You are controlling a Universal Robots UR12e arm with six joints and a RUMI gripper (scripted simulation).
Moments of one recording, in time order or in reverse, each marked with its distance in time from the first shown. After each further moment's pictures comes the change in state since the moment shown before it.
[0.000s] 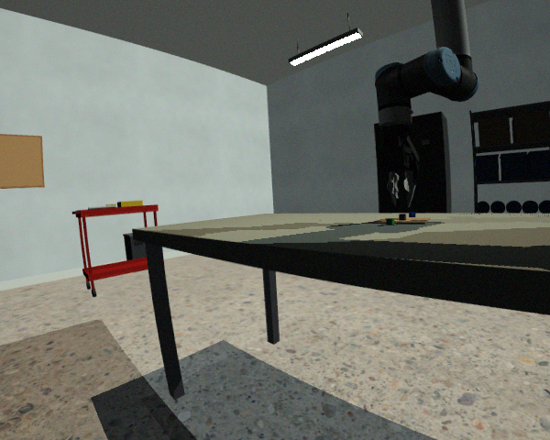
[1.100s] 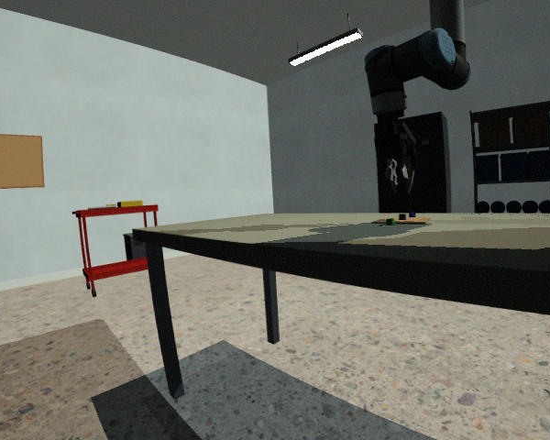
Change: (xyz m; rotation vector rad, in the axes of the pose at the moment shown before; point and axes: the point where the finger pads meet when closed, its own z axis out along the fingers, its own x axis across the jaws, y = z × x) arm 0.001 0.001 -0.038 0.146 0.007 -0.002
